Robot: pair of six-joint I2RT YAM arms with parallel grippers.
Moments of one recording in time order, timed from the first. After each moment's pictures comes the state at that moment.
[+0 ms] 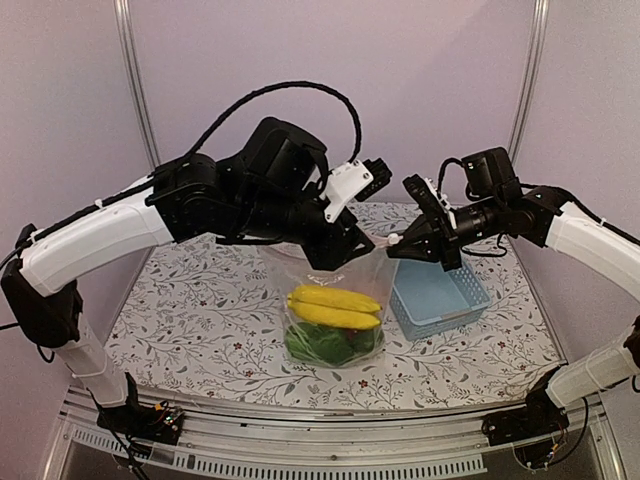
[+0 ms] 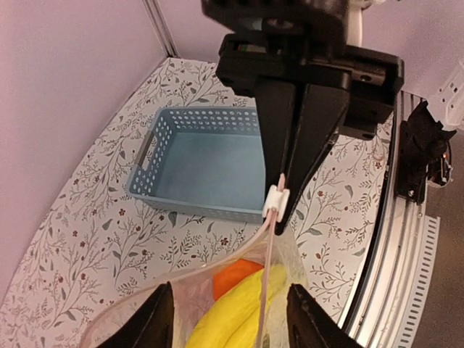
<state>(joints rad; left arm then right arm) -1.19 1.68 1.83 -0.76 -0.16 0.08 0.61 1.33 1.24 -0.54 -0.95 -0.51</state>
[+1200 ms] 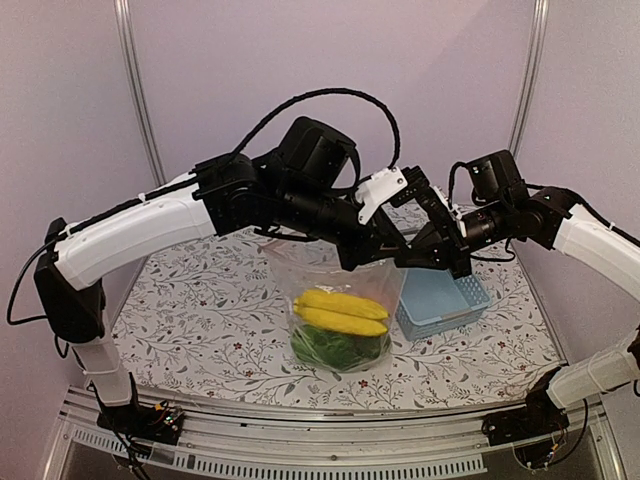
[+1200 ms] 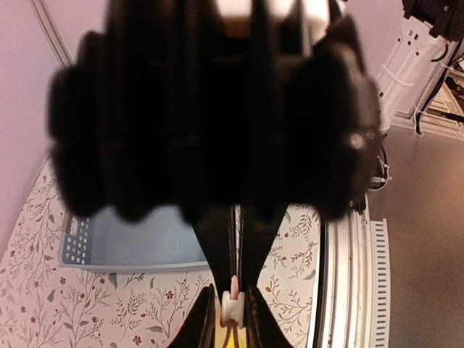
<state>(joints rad) -1.15 1.82 1.94 -0.67 0.19 0.17 0.61 1.29 1.23 -0.64 -0.98 -0.62</state>
